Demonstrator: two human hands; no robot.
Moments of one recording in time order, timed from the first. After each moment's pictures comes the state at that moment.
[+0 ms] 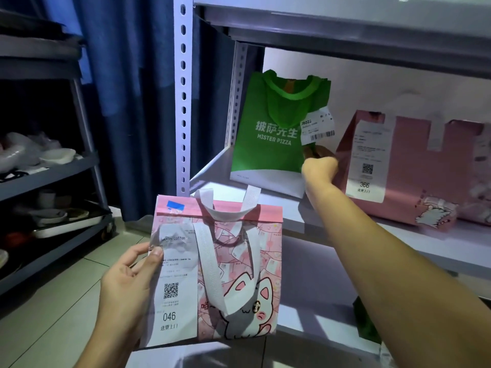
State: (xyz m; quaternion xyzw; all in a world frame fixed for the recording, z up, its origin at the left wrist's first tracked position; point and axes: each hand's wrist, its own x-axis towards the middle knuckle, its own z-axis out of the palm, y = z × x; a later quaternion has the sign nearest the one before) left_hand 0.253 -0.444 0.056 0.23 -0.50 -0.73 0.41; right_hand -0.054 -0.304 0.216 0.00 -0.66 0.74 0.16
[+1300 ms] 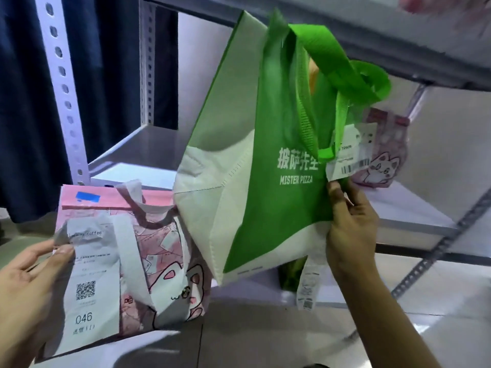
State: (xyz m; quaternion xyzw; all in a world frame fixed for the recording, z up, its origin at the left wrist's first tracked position) left_hand 0.233 -0.451 0.028 0.19 -0.56 -0.72 0.36; right_hand 0.089 -0.082 0.180 0.13 -0.62 0.75 0.21
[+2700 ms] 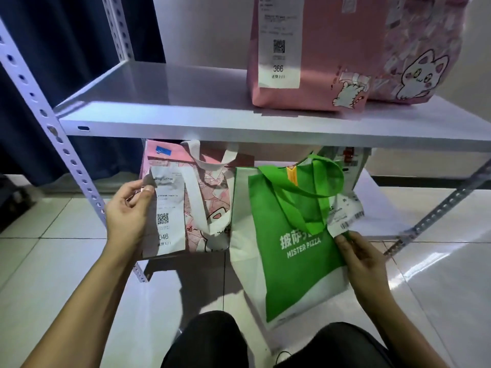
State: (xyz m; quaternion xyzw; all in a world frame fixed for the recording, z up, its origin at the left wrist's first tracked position) left_hand 0.133 -0.396 -0.029 0.16 -0.65 -0.66 0.34; right_hand 0.096 0.032 -0.055 0.04 -0.74 0.67 0.09
